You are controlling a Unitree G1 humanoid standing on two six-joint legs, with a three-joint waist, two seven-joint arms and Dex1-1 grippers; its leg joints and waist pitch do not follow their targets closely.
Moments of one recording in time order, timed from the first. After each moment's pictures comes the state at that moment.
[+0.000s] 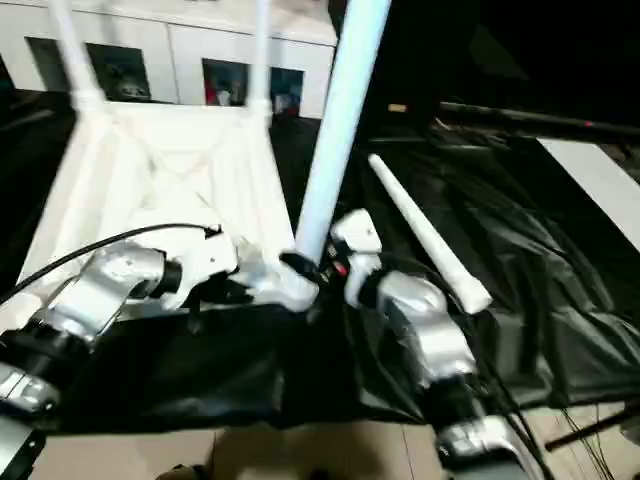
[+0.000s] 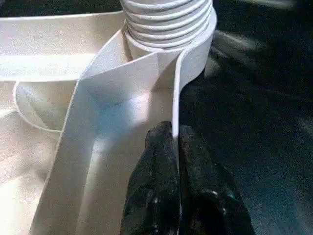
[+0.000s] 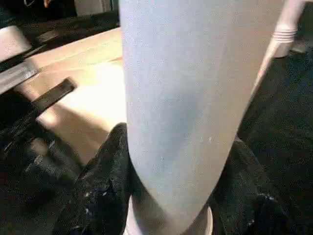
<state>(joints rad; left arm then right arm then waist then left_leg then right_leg) -0.66 0.42 -0.35 0.49 0.13 0.28 -1.03 -0.53 -0.15 0.11 0.51 0.23 0.12 0.64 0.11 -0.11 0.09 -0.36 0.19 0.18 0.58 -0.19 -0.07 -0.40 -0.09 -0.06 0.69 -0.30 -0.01</state>
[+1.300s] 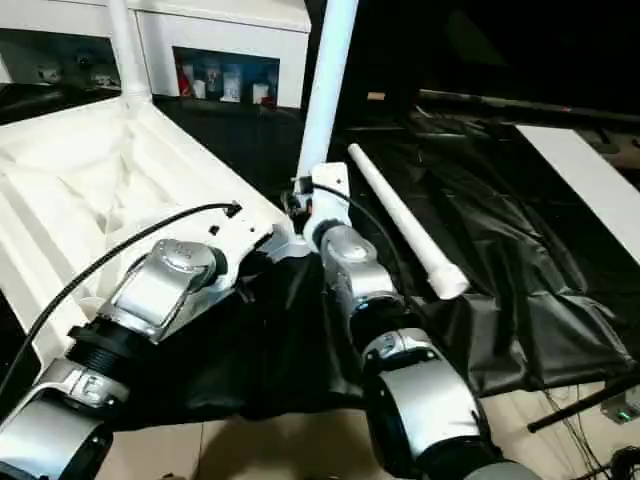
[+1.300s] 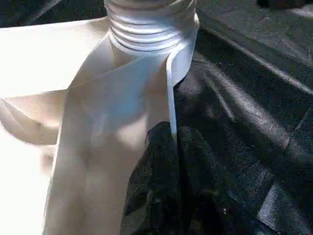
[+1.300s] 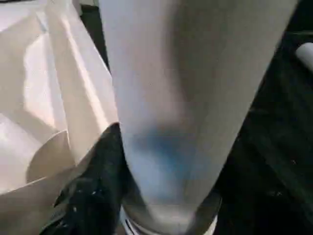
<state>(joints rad) -0.68 0.21 -0.29 0.43 0.17 0.61 -0.65 -0.87 0.03 0.00 1.06 0.15 -0.02 0.18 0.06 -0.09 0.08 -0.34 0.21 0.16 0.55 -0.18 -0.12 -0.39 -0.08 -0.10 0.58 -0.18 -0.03</state>
